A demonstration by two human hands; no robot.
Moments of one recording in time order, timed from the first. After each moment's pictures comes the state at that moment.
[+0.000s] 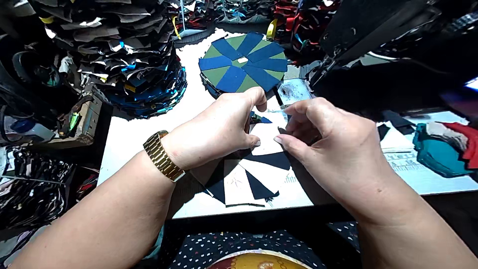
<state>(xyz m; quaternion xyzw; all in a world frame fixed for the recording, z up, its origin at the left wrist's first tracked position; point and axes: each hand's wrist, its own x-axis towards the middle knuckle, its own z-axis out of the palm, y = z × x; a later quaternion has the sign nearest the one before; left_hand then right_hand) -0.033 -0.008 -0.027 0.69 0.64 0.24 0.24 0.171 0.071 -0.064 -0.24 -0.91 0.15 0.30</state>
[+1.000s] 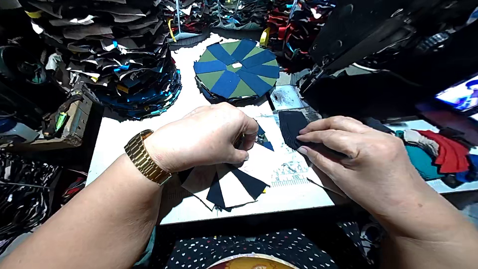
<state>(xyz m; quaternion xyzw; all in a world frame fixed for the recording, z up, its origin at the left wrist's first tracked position) -0.047 -0.012 -0.026 0.79 0.57 0.13 0.18 0.217 0.096 -0.069 -0.19 -0.94 0.10 0.28</state>
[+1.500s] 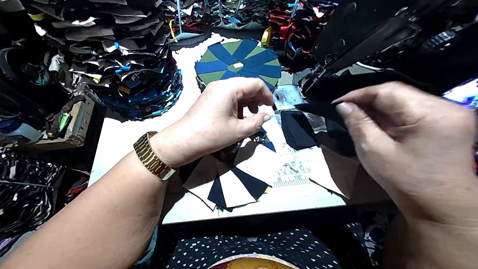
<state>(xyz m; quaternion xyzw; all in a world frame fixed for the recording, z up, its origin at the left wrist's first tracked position) -0.045 -0.002 -0.036 0.73 0.53 0.40 0.16 0.211 0.107 -0.047 -0.26 -0.89 0.10 0.35</state>
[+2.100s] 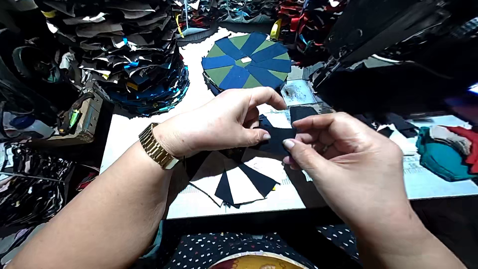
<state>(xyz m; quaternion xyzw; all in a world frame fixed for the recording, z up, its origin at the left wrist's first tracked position) -0.052 -0.004 -0.031 0.74 0.50 0.31 0.34 0.176 0.044 -0.069 -0.31 -0.81 0.33 0.37</state>
